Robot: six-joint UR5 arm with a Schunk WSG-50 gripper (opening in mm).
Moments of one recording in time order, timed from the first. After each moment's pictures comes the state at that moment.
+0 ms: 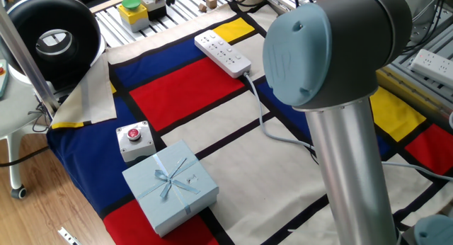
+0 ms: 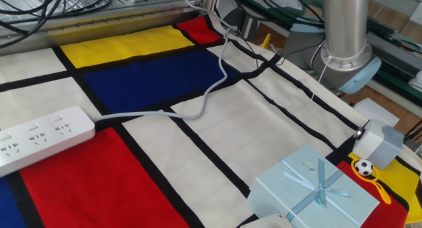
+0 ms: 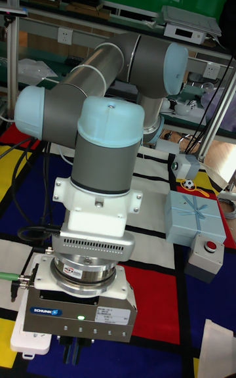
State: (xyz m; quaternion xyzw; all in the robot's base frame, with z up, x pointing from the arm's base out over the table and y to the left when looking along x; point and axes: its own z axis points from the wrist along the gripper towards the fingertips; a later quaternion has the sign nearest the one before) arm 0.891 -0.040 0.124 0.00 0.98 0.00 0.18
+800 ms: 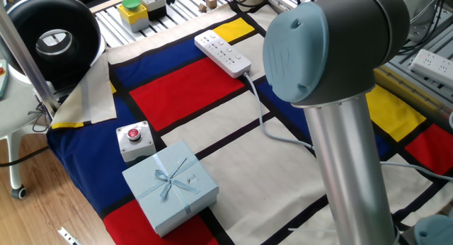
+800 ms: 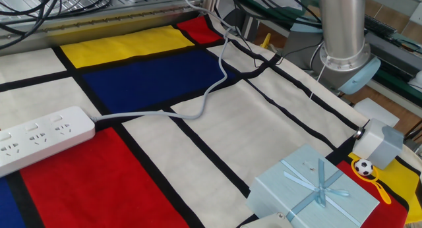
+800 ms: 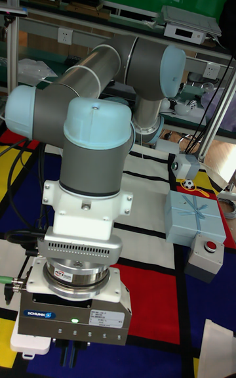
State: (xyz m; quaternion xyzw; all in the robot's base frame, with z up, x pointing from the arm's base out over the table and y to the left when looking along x) arm 0.892 -0.042 0.121 0.01 0.98 0.02 0.17
